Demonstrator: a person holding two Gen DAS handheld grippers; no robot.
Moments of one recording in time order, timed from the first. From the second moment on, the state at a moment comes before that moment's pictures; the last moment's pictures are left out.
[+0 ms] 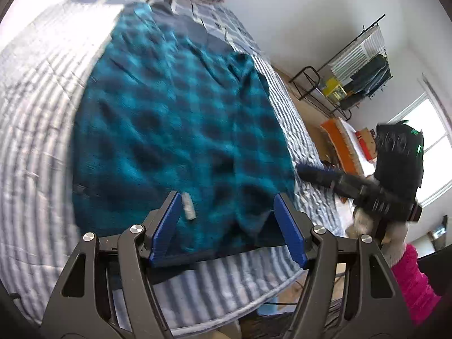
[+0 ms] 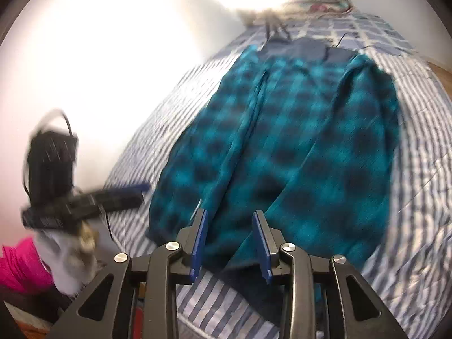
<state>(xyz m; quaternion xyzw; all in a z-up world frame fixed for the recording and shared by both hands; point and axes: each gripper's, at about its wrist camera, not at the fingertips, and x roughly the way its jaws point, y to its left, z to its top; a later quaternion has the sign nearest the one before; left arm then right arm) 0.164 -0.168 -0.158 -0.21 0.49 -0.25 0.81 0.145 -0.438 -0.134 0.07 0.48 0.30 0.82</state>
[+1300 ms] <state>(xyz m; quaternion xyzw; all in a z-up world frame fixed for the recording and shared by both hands) 0.208 -0.268 -0.220 -0.16 0.55 -0.32 0.75 0.497 -0.540 -0.185 0.25 0.46 0.14 0.84</state>
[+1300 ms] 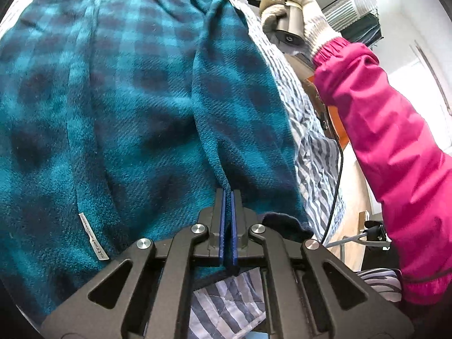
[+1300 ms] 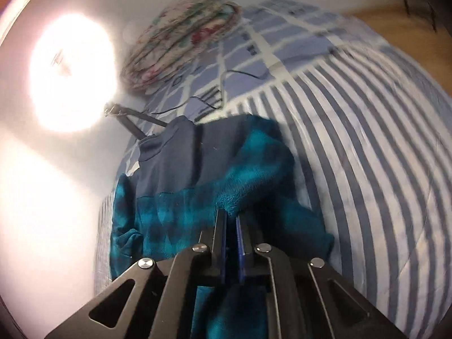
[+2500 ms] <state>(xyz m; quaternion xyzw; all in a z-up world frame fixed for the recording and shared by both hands) 0.196 -0.298 -0.191 -0.12 0.52 -0.36 0.77 0.369 -0.553 -0.172 0.10 0.51 0.15 0.84</state>
